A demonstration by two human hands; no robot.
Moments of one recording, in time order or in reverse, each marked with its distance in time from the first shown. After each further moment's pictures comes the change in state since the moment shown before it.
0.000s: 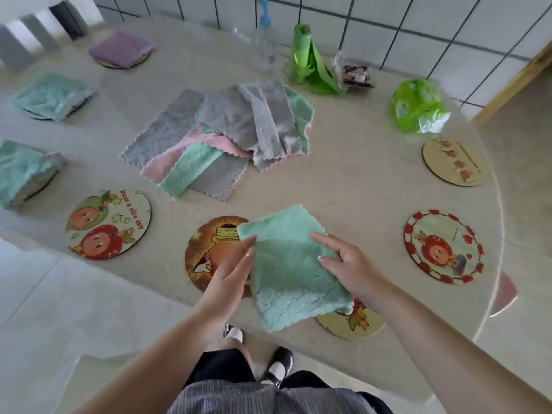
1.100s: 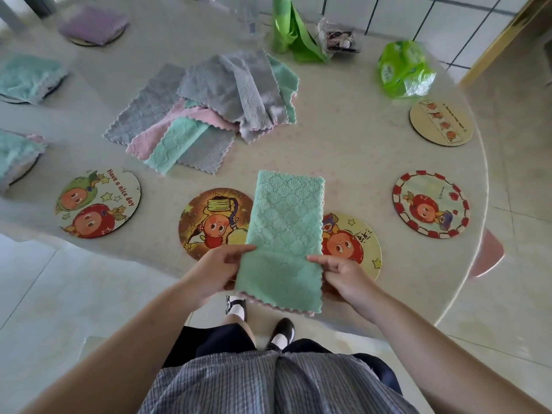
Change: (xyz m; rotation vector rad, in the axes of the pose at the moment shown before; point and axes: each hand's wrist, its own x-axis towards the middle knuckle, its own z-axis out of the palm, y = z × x) left_hand 0.001 -0.030 -0.022 0.355 -0.166 -0.274; right_hand -0.047 0.062 0.040 0.249 0.032 0.303
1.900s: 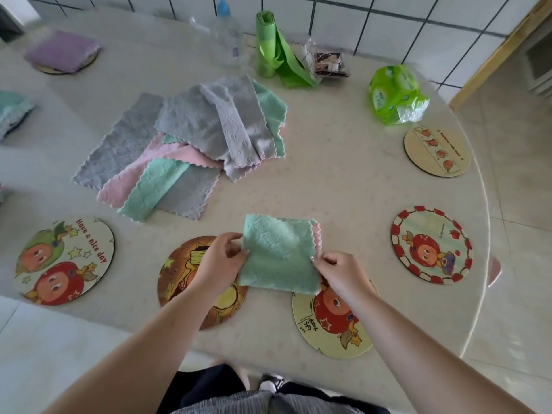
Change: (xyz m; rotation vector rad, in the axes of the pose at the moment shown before) left_hand 0.089 0.060 -0.007 0.083 0.261 0.145; right_hand 0.078 -0.054 -0.032 -0.221 0.267 -0.010
